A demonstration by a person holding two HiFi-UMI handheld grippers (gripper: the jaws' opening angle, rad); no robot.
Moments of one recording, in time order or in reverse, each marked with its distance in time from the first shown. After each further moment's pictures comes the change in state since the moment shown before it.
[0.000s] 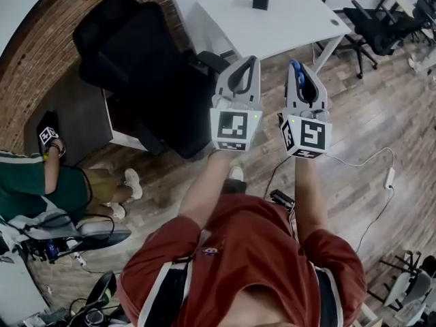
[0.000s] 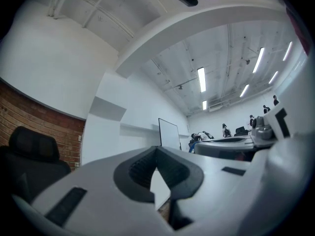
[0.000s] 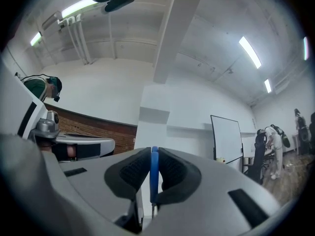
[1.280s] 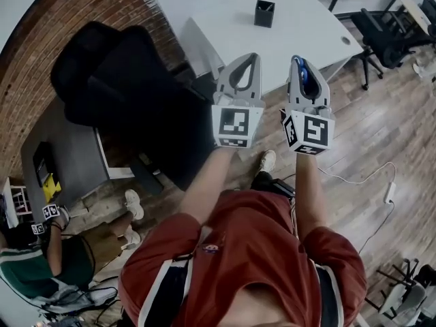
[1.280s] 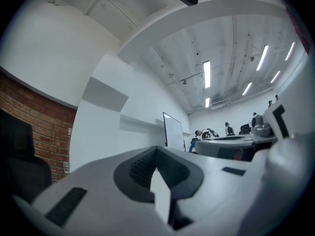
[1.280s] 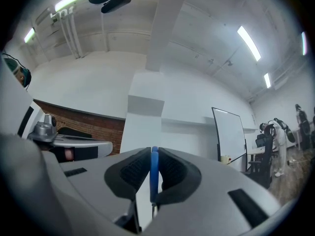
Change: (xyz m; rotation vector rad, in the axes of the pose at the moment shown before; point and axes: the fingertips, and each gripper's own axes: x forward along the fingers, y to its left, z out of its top) left arm 0.187 0.090 -0.066 -0.013 0.016 -0.010; right arm 0.199 -0.060 -0.063 0.022 0.011 -0.026
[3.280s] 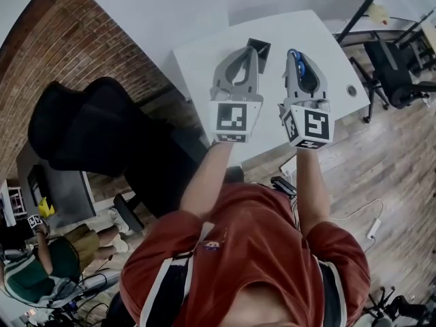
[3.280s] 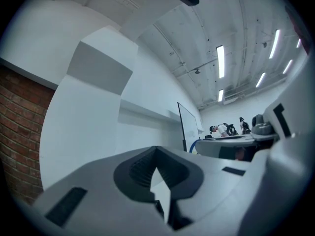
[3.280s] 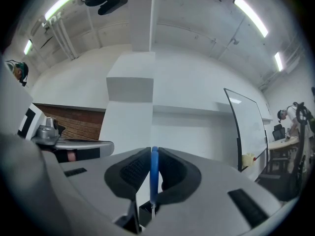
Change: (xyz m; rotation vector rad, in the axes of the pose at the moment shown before) left arm 0.296 0.079 -0.057 0.006 0.024 0.114; right arm 0.283 -0.136 -0.064 0.044 0.015 0.130
